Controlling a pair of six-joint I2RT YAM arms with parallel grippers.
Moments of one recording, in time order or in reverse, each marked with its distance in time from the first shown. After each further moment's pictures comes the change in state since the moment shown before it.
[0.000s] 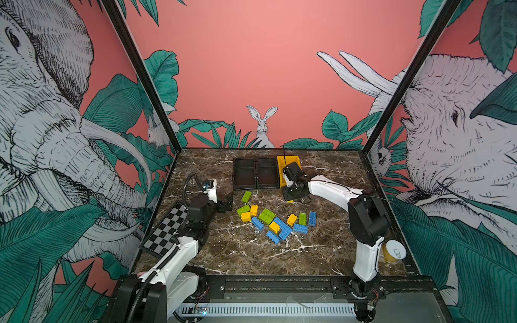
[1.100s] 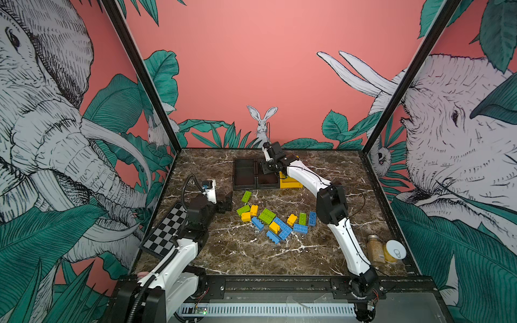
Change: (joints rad) left arm 0.000 -0.028 -0.014 0.006 -0.016 0.003; right arm 0.002 0.568 0.804 0.057 -0.033 -0.043
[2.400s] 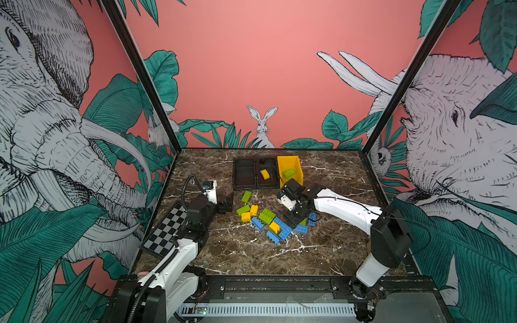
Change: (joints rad) left arm 0.000 0.002 -0.004 0.002 0.032 0.001; right arm 0.164 -0.789 -1.045 -0.335 0.012 -0.253
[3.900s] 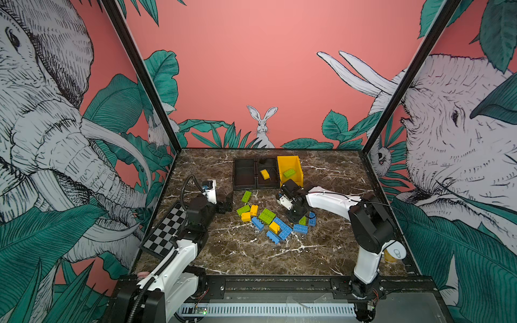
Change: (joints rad) left arm 0.000 -0.017 0.000 0.000 -0.006 -0.001; right arm -0.071 0.153 -0.008 0.134 0.018 -0.095
